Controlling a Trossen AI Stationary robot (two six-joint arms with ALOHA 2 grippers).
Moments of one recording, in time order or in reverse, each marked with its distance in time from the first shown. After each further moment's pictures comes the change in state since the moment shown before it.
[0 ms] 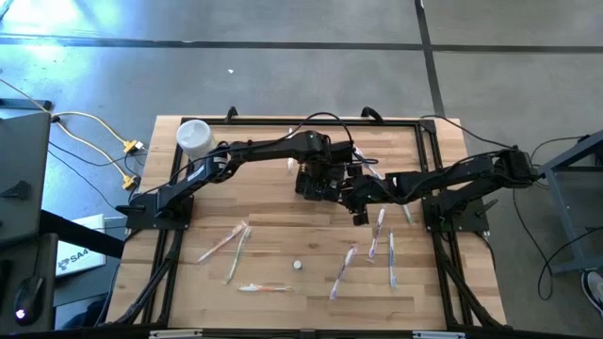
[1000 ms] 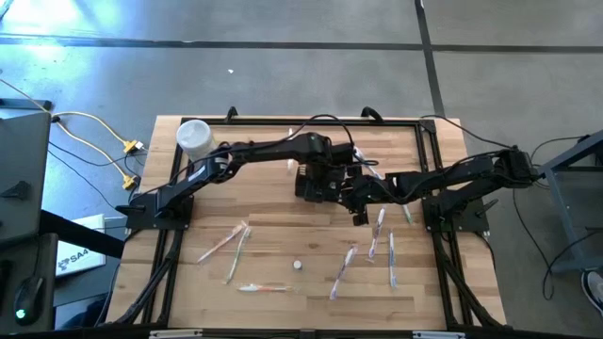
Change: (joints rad) left arm -0.002 0.010 0.000 -0.007 0.007 -0.006; right arm -0.001 0.000 0.001 -0.001 0.003 -0.002
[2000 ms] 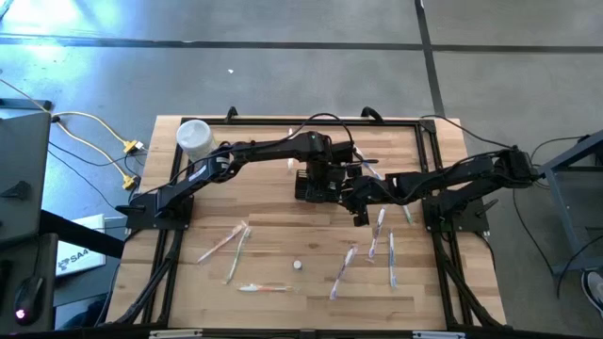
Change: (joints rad) left arm 0.002 0.017 -0.002 0.015 0.151 -0.002; right arm 0.001 -0.001 0.001 0.004 -0.003 -0.006
